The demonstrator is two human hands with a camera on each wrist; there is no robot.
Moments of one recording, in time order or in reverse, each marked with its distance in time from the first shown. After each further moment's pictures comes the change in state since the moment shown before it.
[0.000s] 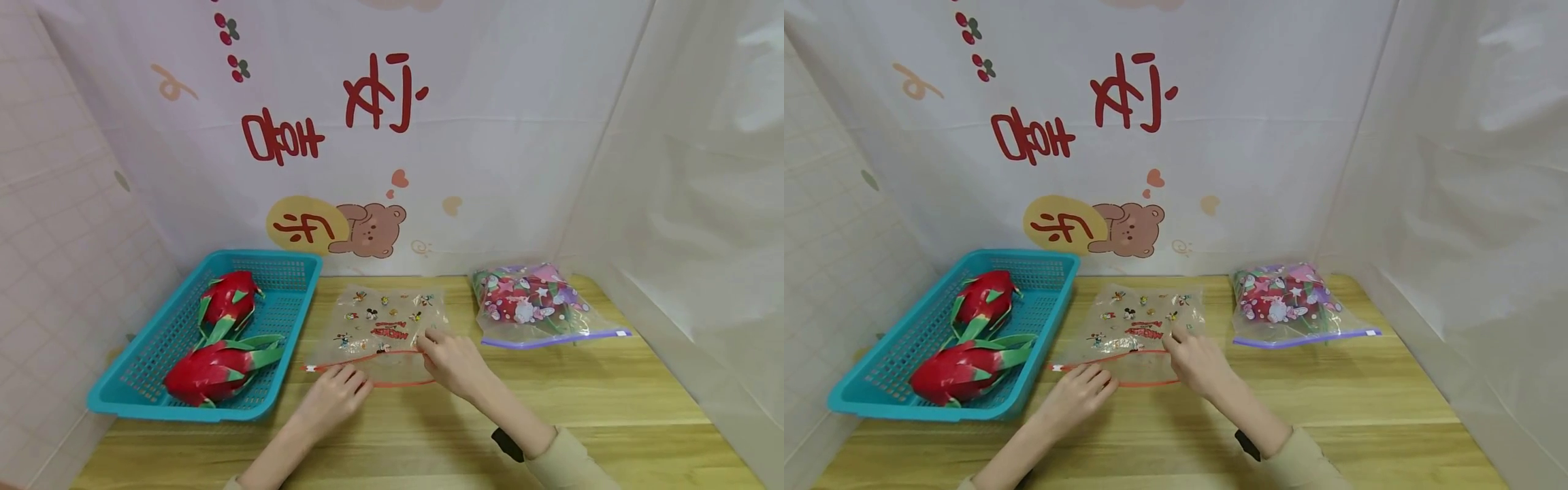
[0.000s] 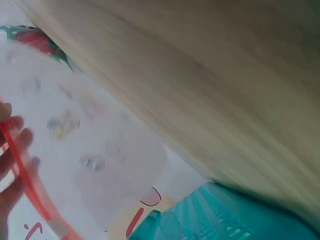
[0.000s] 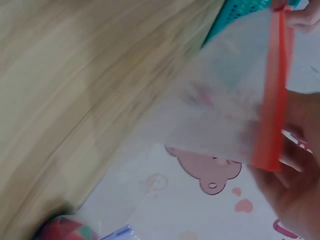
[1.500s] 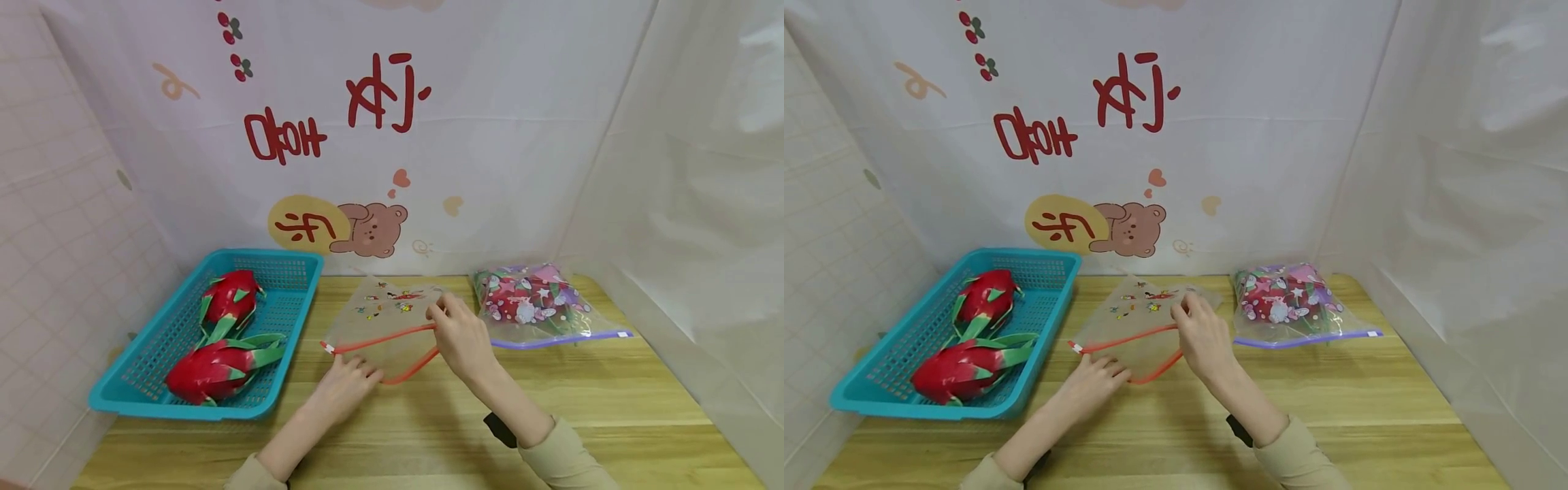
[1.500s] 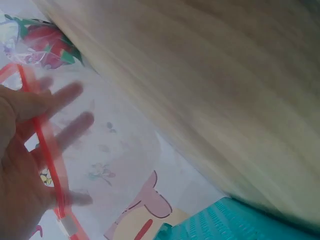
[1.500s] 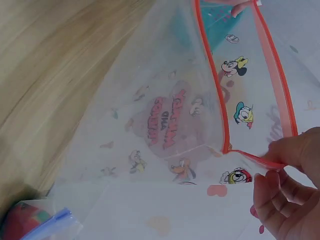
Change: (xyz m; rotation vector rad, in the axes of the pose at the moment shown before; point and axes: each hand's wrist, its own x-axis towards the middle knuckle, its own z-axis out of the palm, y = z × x) left_hand 0.011 0.003 0.010 -0.096 -0.416 -0.118; right_hand 0.027 0.002 -0.023 0.003 0.241 0.173
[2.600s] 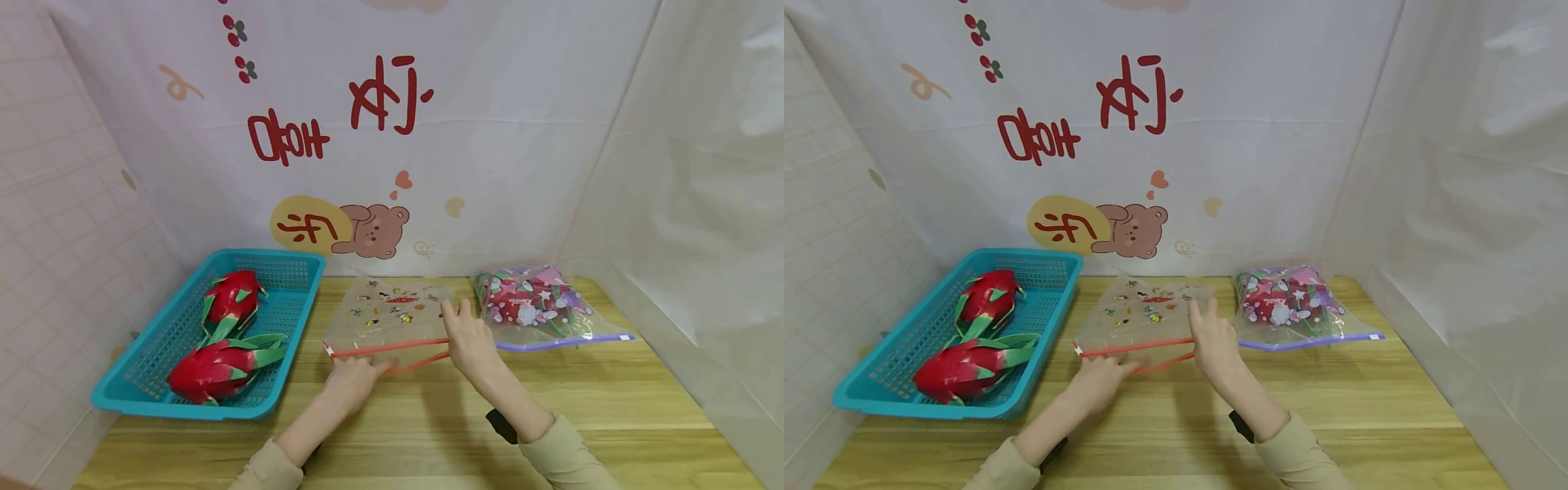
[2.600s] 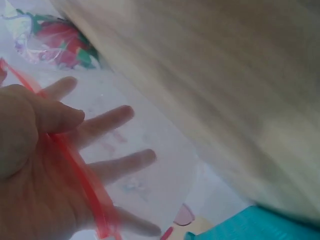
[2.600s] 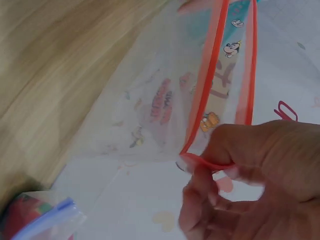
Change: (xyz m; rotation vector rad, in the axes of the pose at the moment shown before) left_hand 0.024 0.009 -0.009 -0.208 -0.369 -0.291; right_hand -0.007 0.005 0.001 -0.121 -0.354 0.266
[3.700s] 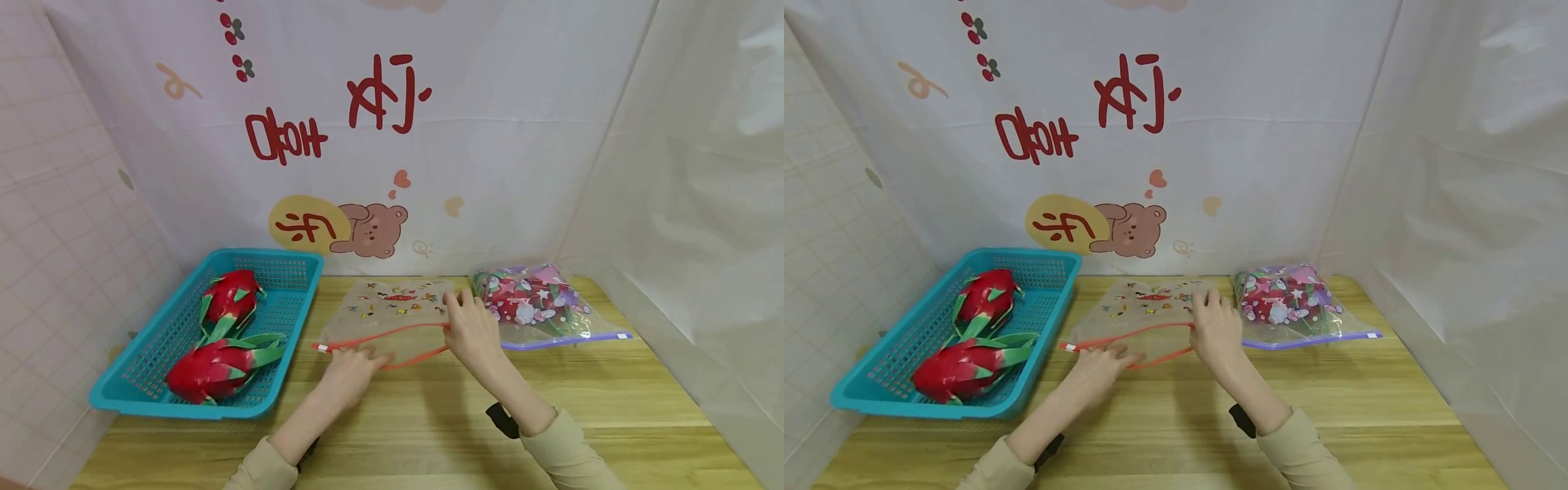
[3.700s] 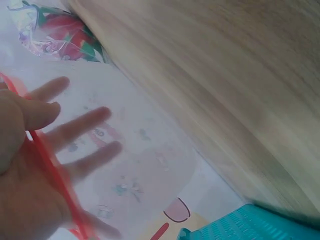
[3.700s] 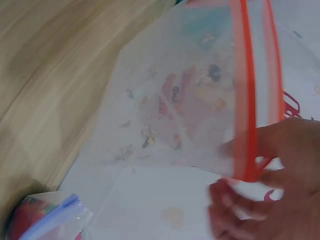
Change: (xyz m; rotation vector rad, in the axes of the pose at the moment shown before) left_hand 0.002 -0.008 -0.009 -0.081 0.140 0.068; right_hand 0.010 0.004 -0.006 0.025 0.024 0.071
